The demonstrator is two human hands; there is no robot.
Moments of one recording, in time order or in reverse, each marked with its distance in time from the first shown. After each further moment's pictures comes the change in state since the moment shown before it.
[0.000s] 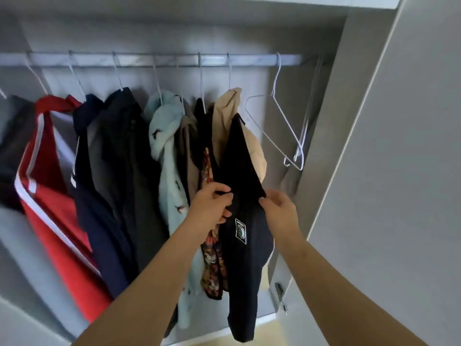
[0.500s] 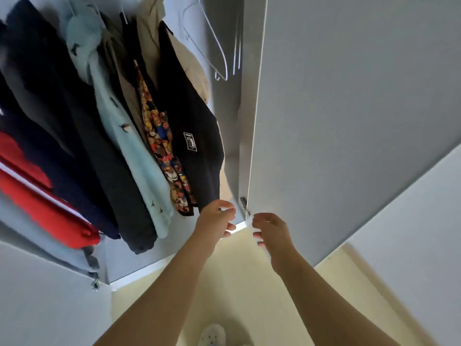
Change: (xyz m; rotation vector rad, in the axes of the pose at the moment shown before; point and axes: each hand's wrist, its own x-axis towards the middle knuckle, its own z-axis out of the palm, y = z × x) left_hand -0.186 -0.122 0.098 0.088 -0.212 -0.355; right_hand -0.197 0.127 -0.139 0.004 0.035 0.460
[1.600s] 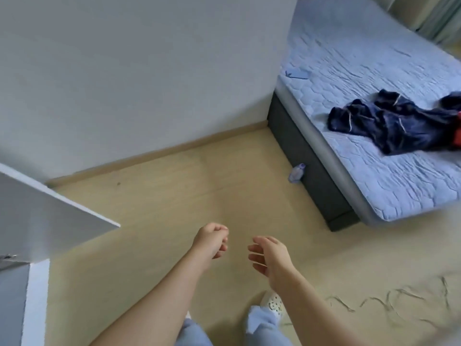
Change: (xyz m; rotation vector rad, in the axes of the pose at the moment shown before) left_hand -0.385 -0.317 0.137 1.019 -1.152 0.022; right_hand -0.461 0.389 -0.081 1.117 1.136 0.437
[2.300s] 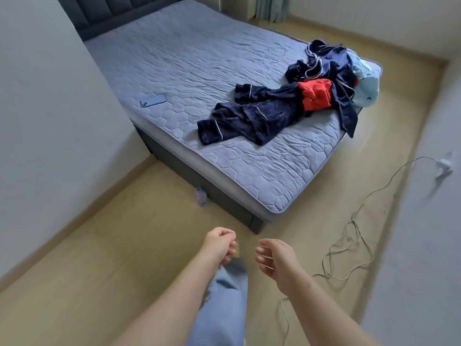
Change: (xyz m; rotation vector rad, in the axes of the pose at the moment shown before) left_hand 0.000 0.146 0.366 0.348 -0.390 0.095; right_hand 0.067 -0.097 -0.331 0.536 0.285 0.042
